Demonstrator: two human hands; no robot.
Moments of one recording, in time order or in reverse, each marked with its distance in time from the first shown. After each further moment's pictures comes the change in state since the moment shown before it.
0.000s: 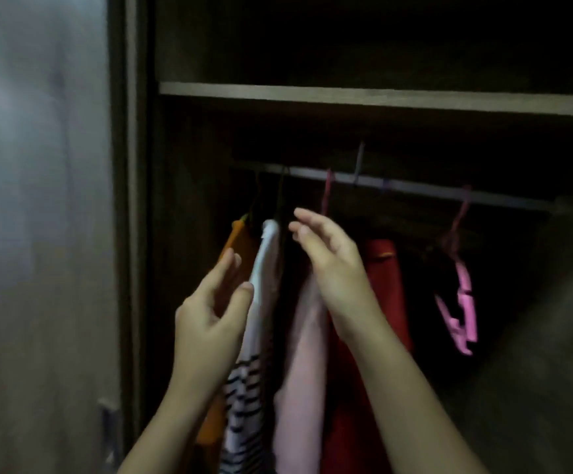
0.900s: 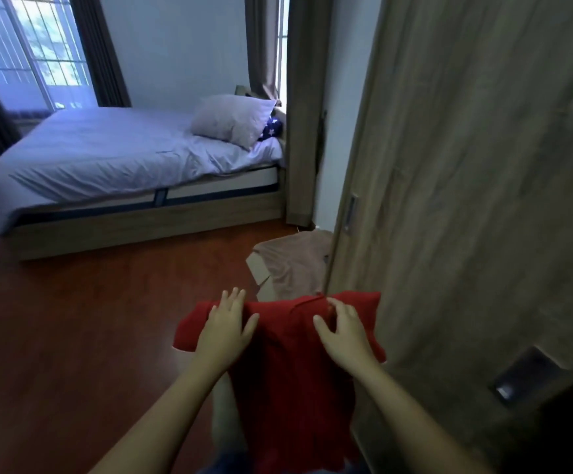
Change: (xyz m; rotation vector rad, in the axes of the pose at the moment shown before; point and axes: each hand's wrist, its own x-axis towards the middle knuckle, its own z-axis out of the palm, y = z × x) left_hand -0.114 -0.167 -0.586 1.285 0.052 -0.645; right_hand -0.214 0.196 0.510 -0.454 -0.782 0.284
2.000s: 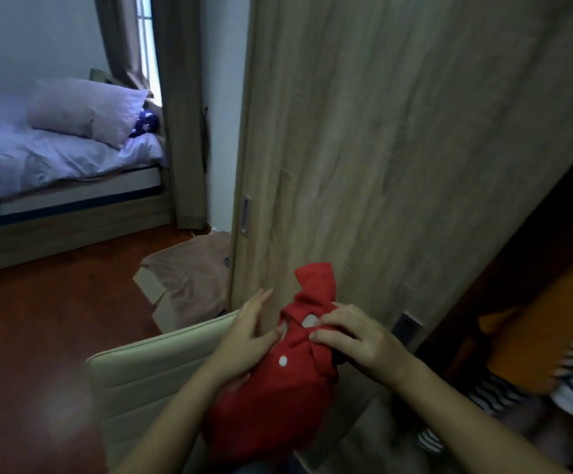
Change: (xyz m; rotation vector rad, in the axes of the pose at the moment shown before) left_hand 0.016 0.147 0.045 -0.755 -0.425 0.399; right_hand -0.051 0.045 -0.156 -0.559 0.238 -1.019
